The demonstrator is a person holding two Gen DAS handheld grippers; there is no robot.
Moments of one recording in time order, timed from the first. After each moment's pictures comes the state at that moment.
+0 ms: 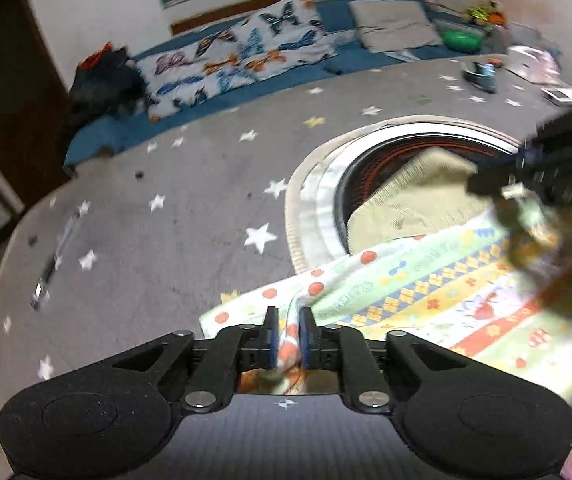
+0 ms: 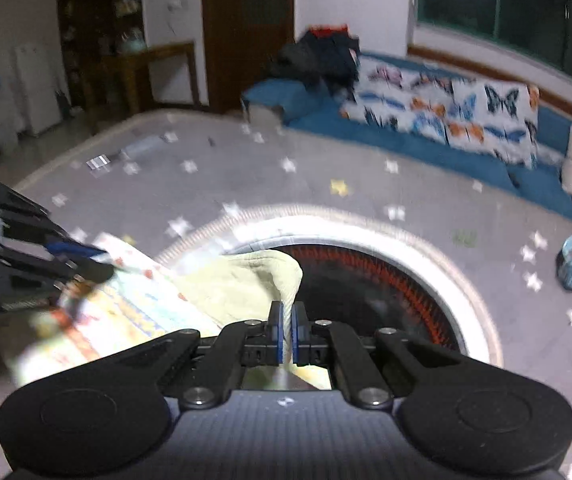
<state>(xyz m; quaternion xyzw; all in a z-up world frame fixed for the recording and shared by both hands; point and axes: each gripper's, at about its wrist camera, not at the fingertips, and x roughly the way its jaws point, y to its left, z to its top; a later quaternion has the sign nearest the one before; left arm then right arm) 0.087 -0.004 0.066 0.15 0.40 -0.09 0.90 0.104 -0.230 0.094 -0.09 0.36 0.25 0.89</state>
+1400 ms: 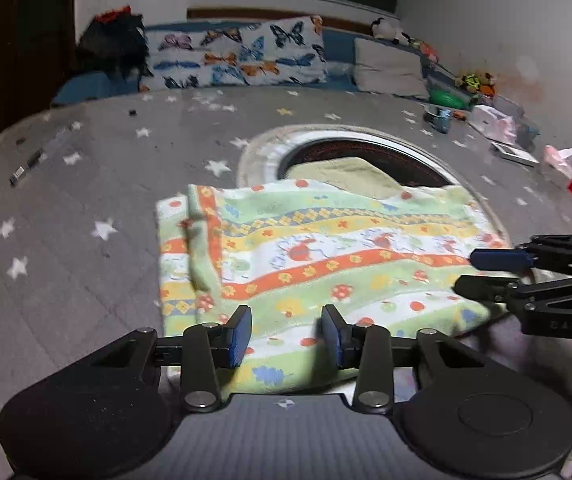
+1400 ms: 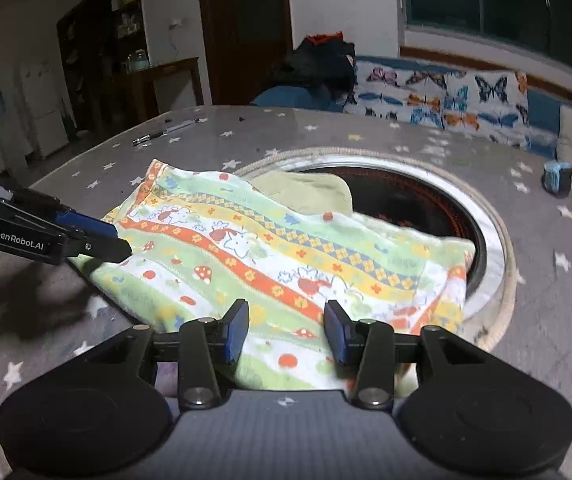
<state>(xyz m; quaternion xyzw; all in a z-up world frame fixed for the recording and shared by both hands) -0.013 0.013 0.070 -0.01 0.40 -0.16 0.90 -0.025 -0.261 0.067 -0.05 0.34 0.26 0.90</state>
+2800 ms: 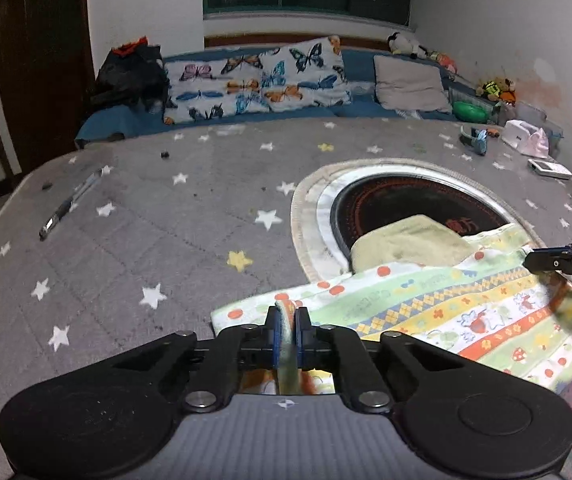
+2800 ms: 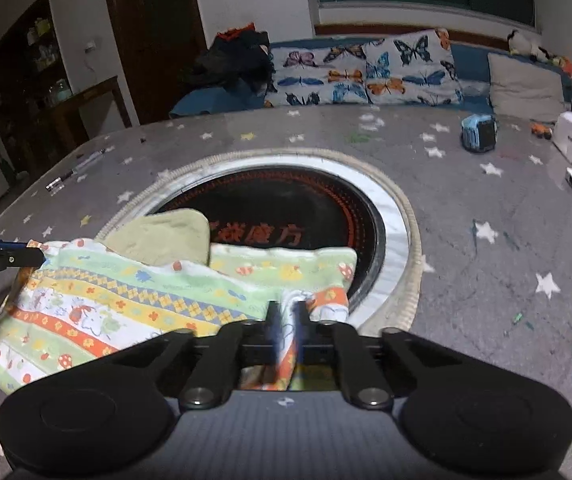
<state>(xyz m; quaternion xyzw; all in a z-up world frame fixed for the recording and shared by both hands) 0.020 0.030 0.084 0.04 0.35 -0.11 0.93 0.023 -0.313 0.063 0.02 0.36 0.15 0.92</state>
